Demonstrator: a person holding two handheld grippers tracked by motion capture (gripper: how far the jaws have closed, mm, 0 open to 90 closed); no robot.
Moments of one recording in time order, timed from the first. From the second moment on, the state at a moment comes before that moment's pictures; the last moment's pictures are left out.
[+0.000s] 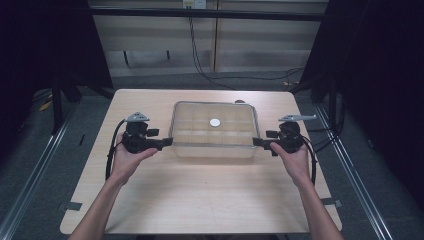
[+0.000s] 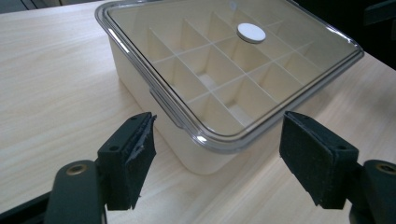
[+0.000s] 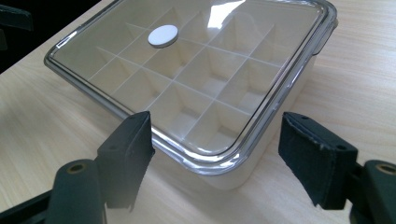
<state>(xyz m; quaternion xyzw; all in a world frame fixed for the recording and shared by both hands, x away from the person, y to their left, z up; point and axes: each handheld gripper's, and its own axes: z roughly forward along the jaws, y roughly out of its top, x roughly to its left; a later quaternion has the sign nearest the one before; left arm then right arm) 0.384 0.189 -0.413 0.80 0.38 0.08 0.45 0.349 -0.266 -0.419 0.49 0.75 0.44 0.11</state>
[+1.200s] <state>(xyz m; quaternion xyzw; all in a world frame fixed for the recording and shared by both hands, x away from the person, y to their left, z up) 0.424 0.166 -0.437 0.81 0.40 0.05 0.42 0.399 -0.249 -0.441 0.51 0.76 0.40 0.09</state>
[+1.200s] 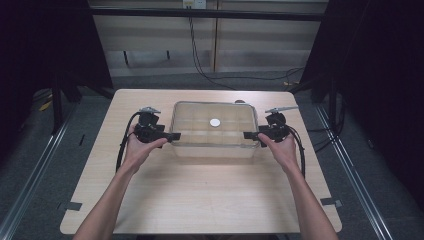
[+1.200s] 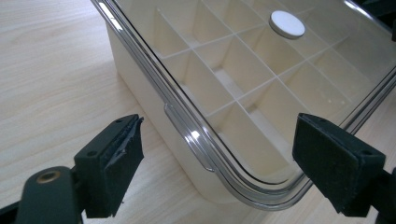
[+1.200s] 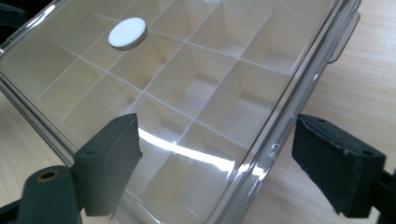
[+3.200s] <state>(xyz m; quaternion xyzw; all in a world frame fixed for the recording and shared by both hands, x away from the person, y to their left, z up) 0.434 0.152 -0.443 0.82 0.39 0.03 0.42 0.413 -0.241 -0.449 0.57 0.71 0.41 0.10</state>
